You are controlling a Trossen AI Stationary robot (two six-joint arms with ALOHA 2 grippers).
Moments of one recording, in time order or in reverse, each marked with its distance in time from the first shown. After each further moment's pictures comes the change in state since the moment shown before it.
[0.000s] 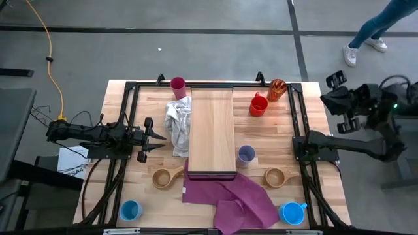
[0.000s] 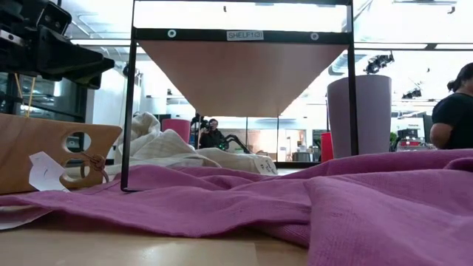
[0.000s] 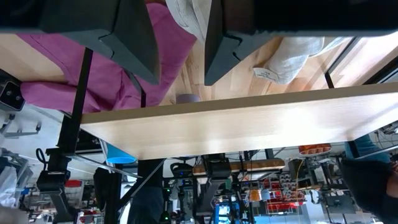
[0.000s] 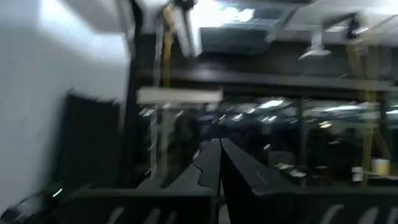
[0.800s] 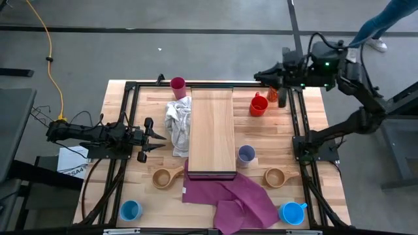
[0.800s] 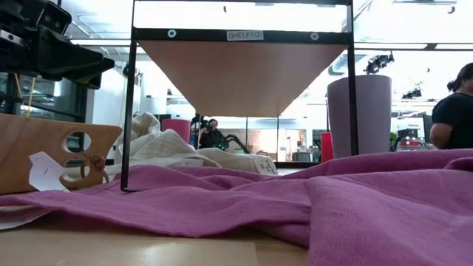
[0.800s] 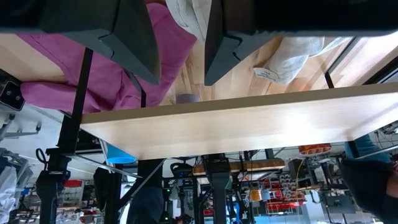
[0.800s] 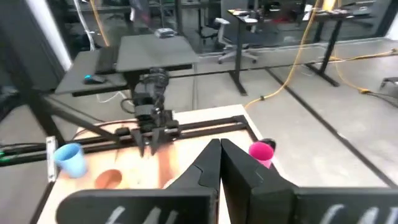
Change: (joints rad) left arm 0.000 0.000 0.000 0.000 0.000 0.000; right arm 0.123 0.800 0.822 -0.689 0.376 -0.076
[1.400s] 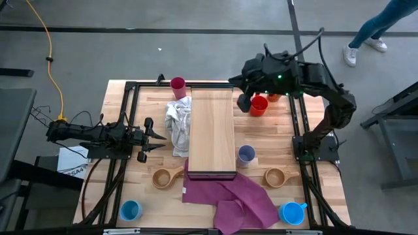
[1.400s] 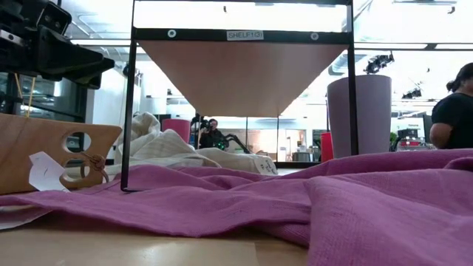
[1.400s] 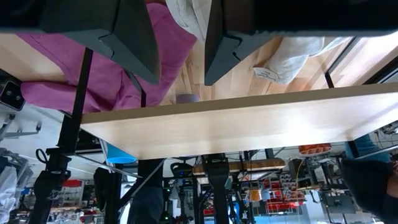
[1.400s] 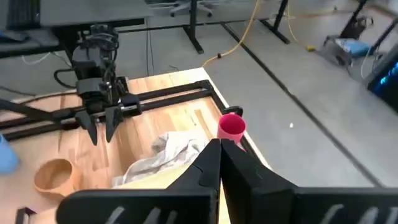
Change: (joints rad) left arm 0.000 0.000 0.000 0.000 0.000 0.000; right arm 0.155 0.359 0.355 -0.252 0.365 0.104
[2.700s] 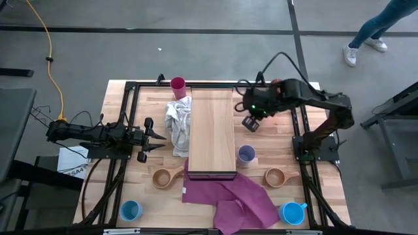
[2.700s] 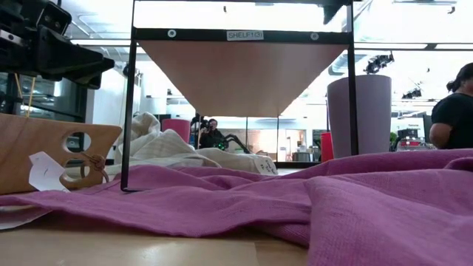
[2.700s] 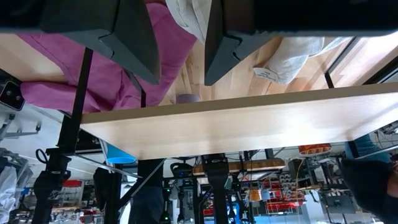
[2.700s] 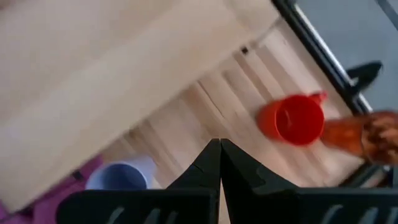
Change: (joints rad) left arm 0.000 0.000 0.000 0.000 0.000 0.000; right arm 0.027 -0.098 -0.453 -0.405 -0.043 0.454
